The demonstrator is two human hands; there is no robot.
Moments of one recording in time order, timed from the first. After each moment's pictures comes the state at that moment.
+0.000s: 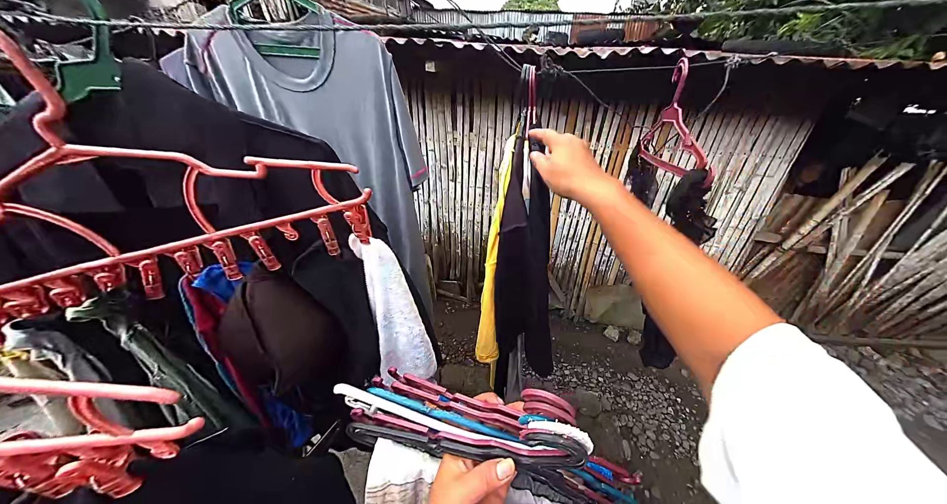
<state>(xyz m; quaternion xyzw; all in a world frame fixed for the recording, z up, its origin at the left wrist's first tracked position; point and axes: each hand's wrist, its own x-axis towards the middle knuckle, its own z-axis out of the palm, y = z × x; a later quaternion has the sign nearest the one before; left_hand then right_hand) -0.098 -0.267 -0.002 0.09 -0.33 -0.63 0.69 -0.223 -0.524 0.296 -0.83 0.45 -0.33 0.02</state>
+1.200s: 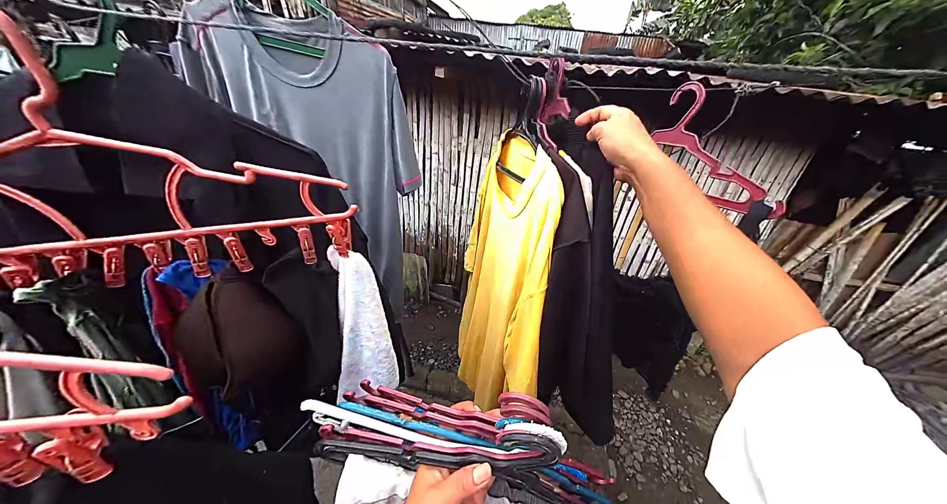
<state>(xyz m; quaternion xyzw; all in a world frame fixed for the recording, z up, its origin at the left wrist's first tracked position) -0.105 -0.270 -0.005 0.12 -0.31 -0.60 0.72 -0.273 -0.548 0.336 -0.74 0.43 -0.48 0.21</state>
